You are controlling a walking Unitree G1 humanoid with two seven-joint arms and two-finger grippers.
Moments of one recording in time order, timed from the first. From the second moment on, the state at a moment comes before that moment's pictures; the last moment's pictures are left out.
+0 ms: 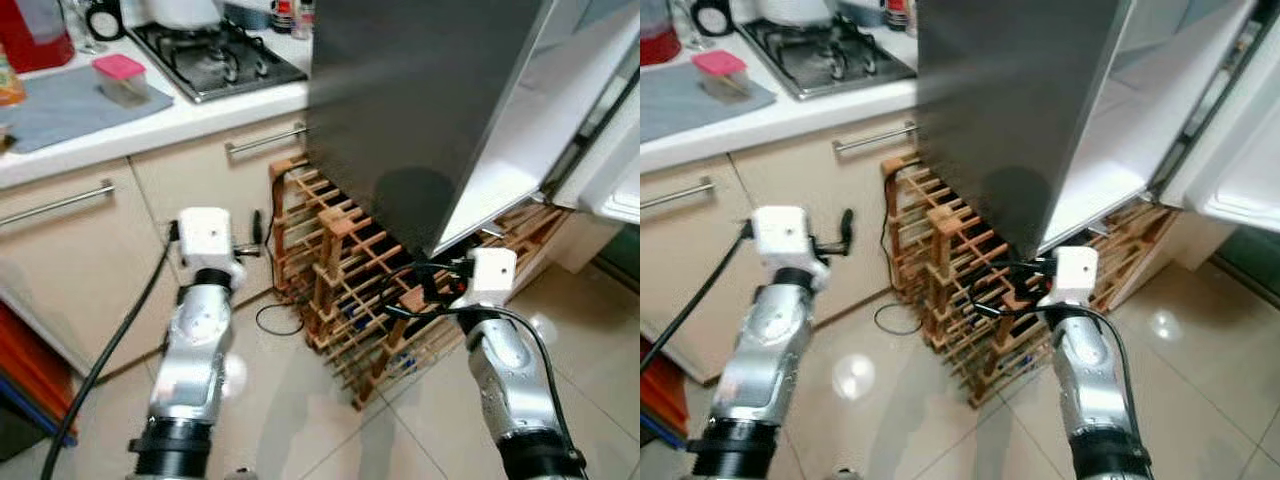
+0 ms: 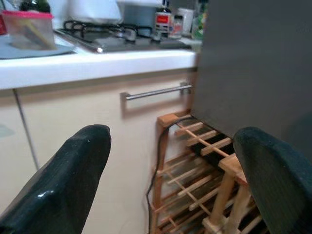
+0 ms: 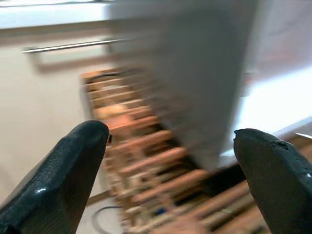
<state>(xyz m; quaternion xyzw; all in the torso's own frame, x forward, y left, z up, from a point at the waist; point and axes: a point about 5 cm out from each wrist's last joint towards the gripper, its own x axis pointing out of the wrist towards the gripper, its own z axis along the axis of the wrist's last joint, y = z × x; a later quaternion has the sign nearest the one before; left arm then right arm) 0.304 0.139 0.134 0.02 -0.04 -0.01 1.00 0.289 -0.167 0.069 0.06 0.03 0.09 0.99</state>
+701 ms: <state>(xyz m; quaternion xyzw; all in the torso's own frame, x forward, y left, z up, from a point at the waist) 0.313 0.140 0.132 0.03 -0.03 -0.02 1.00 0.302 -0.163 0.076 0.06 0.02 0.07 1.00</state>
